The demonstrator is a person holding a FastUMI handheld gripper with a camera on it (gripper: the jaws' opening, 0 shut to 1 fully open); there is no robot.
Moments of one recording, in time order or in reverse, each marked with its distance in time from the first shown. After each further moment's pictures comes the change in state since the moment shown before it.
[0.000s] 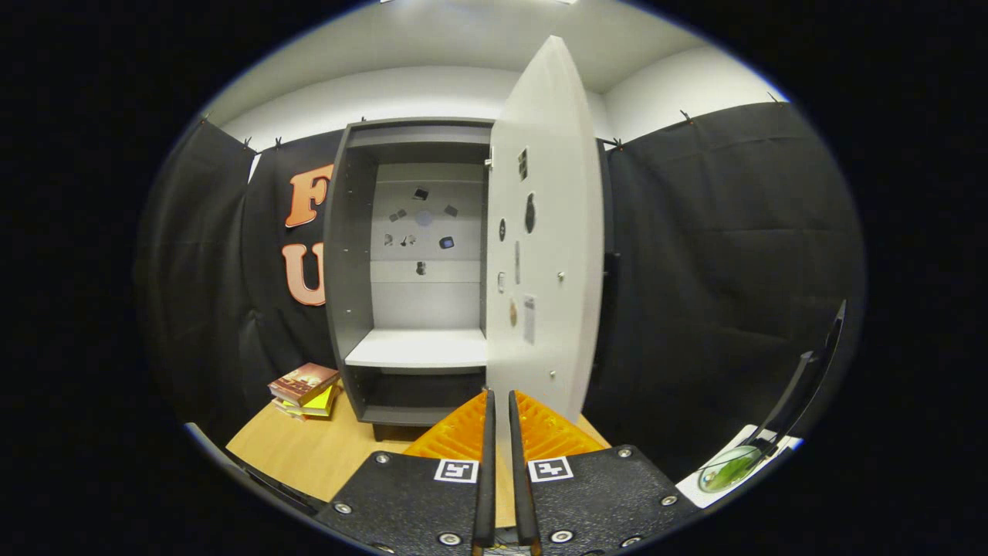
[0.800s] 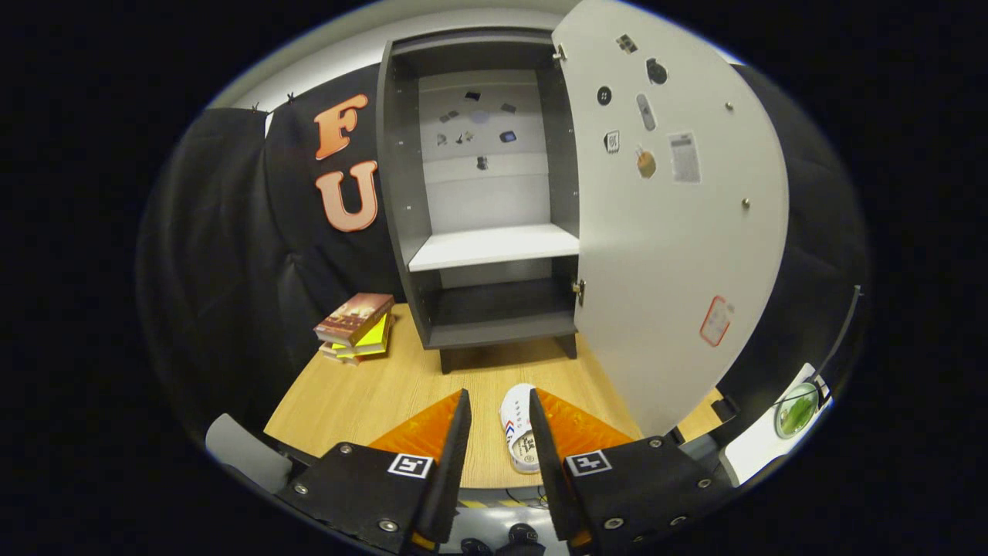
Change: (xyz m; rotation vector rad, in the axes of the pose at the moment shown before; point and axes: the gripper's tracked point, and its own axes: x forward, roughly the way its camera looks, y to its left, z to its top) arm 0.006 0.119 -0.141 0.041 0.384 0.162
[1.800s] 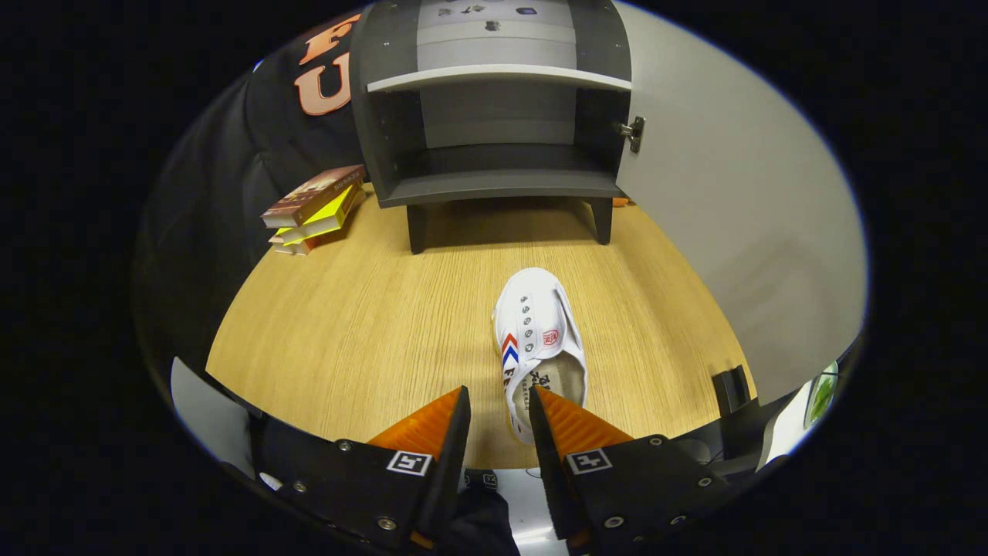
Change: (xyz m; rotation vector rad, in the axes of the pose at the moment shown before) arm 0.155 -0.010 -0.161 -0.071 0.375 -0.024
